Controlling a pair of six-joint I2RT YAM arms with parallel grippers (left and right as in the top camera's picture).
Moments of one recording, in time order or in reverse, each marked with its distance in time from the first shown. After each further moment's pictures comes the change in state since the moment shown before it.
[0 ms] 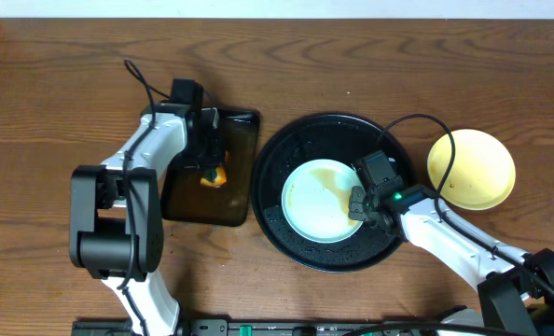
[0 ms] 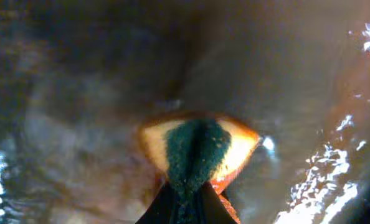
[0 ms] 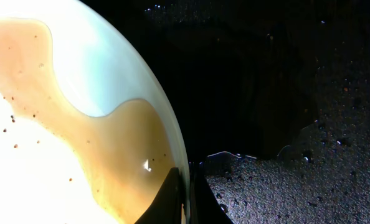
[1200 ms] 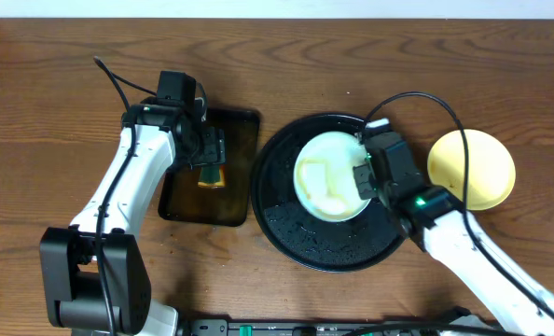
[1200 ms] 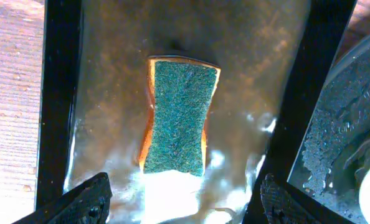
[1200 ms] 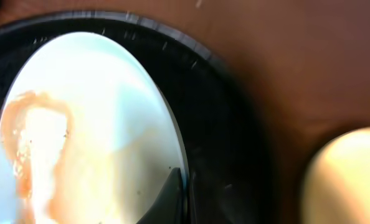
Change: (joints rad) left arm -0.018 -0.267 -0.004 -0.153 -0.032 -0.101; right arm 0.000 -0.238 0.082 0.085 0.184 -0.549
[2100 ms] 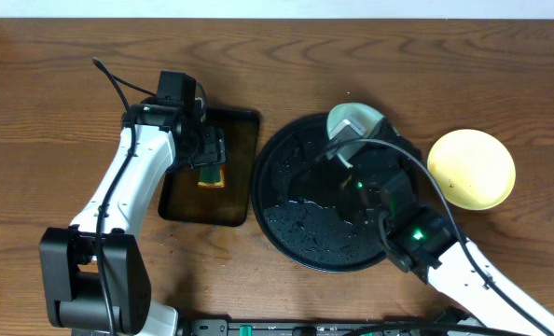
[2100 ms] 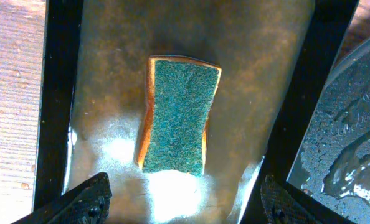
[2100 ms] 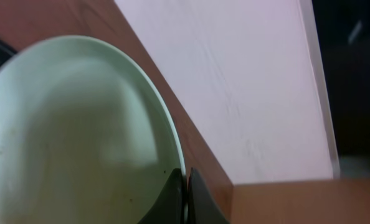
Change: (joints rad) left arm 0.000 0.000 0.000 -0.001 0.000 -0.014; right arm 0.204 -0.122 0.002 0.283 0.520 -0.777
